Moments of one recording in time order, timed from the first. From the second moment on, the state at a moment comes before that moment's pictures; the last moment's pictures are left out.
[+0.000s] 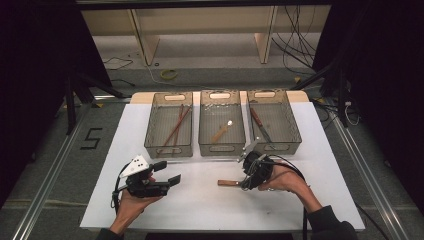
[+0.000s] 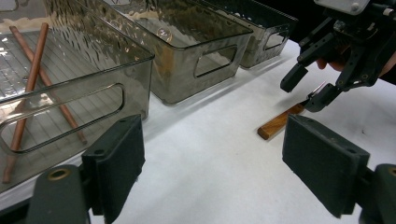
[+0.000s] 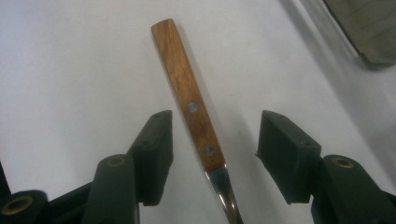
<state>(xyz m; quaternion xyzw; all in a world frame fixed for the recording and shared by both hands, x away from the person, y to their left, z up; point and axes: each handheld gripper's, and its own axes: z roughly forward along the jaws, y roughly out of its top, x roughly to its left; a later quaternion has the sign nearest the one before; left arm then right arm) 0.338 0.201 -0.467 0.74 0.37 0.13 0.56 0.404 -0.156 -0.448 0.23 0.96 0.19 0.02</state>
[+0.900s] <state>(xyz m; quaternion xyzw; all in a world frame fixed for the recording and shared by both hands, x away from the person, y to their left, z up) 0.338 0.200 -0.468 0.73 0.37 0.13 0.56 0.407 -0.150 -0.459 0.21 0.97 0.16 0.01</state>
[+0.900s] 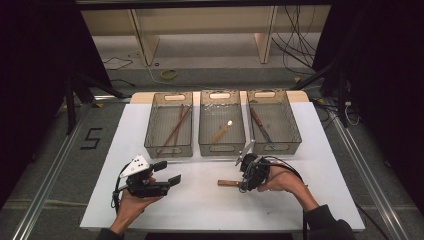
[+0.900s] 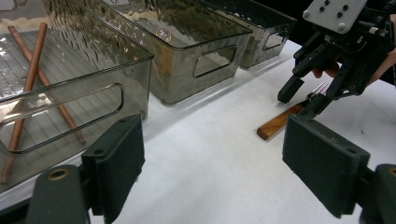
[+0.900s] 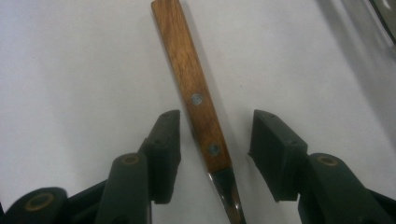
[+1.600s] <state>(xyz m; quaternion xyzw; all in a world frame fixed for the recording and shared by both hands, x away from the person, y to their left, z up) 0.336 0.201 -0.468 0.74 0.36 0.13 0.55 0.409 -0.146 -0.460 0.19 0.97 0.13 0.01</state>
